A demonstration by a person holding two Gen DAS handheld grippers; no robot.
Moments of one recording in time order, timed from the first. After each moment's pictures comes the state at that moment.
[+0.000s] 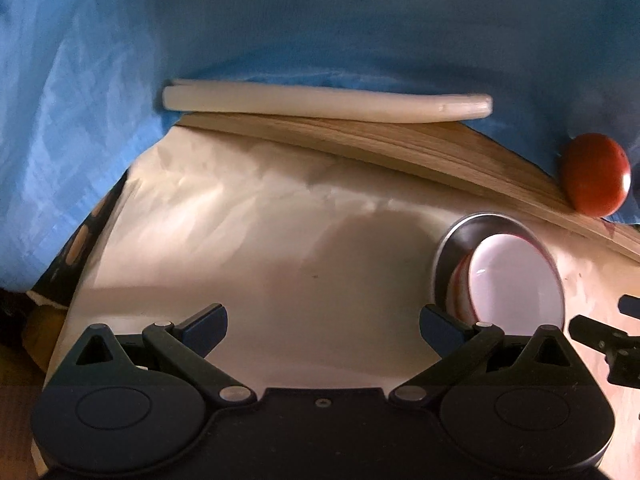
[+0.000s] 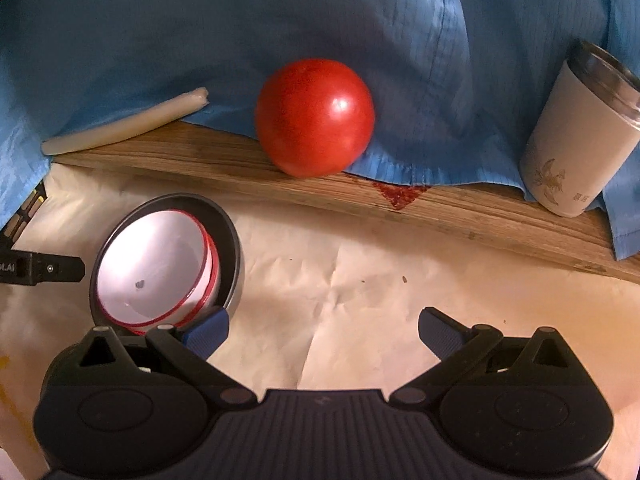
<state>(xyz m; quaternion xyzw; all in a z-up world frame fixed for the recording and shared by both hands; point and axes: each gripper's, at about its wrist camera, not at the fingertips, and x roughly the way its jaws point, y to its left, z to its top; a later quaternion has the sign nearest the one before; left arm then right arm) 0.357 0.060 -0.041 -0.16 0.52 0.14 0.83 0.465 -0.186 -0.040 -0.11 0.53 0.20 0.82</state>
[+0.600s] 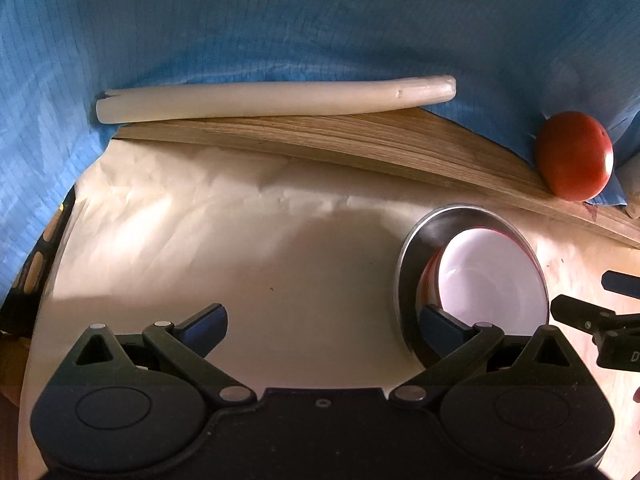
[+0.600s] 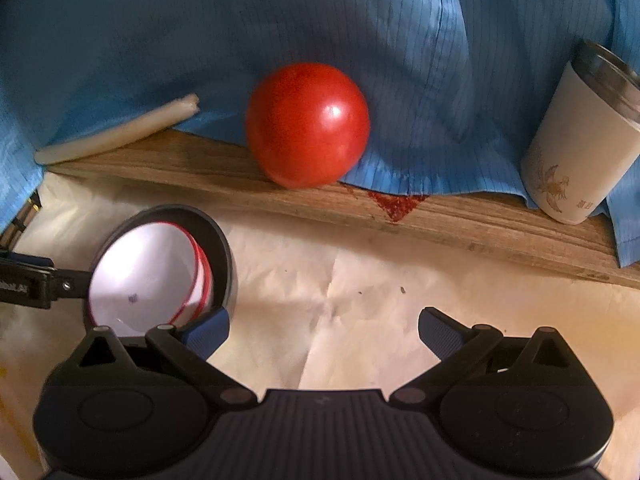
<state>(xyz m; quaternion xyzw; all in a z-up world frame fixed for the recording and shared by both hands) 0.376 0.054 -0.053 -0.15 0.53 0.09 0.83 0.471 -0.183 -0.040 -0.10 0.52 0.20 0.82</state>
